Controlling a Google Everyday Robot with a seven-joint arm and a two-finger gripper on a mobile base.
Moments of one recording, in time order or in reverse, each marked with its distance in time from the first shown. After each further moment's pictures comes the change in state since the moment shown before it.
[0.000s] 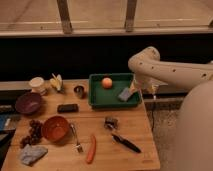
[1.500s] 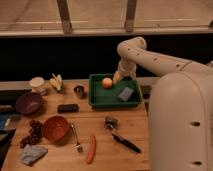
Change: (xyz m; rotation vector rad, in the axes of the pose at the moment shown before) arm -0.092 0.117 -0.001 -0.211 -0.057 -0.353
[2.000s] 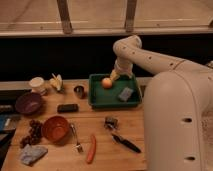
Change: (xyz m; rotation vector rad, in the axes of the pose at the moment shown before) arm -0.003 0.002 -0.001 0.003 -0.001 -0.010
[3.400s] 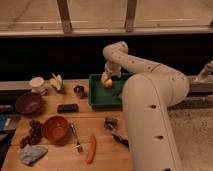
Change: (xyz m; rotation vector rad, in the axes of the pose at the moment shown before) arm -0.056 0.039 0.073 -0.038 -0.028 -0.181
